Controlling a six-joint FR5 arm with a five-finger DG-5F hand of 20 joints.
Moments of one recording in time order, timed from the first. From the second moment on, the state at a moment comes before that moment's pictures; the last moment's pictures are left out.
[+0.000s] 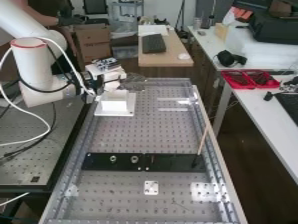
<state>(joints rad) 1.58 -1.88 -2.07 -2.51 -2.24 -0.77</state>
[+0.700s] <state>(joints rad) 1.57 -1.82 -2.00 -2.63 -2.08 -0.76</state>
